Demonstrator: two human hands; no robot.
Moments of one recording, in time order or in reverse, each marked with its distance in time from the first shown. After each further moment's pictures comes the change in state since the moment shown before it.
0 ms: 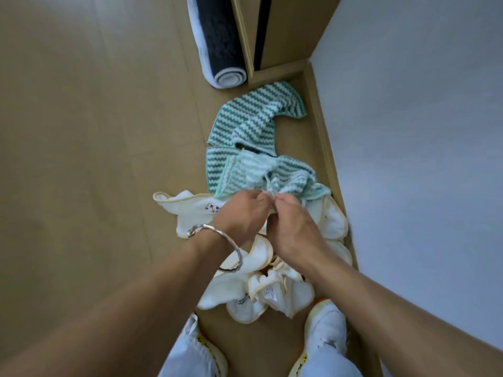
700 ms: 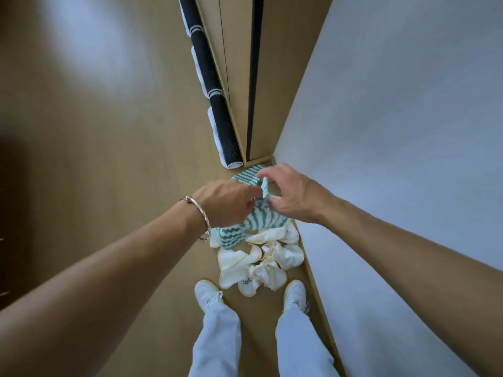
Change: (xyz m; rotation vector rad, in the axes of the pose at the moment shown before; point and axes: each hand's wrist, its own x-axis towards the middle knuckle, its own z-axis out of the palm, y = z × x) left_hand -0.358 0.267 -0.146 1.084 0.069 0.563; right_hand -0.266 -0.215 -0.289 -0.246 0.021 -0.362
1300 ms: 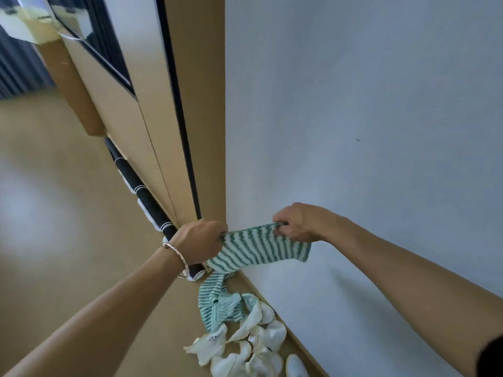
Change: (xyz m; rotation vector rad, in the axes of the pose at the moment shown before) left_hand -0.112 0.068 -0.188 0.176 0.204 0.223; right_hand -0.216 -0.143 -0.175 -0.306 0.103 0.331
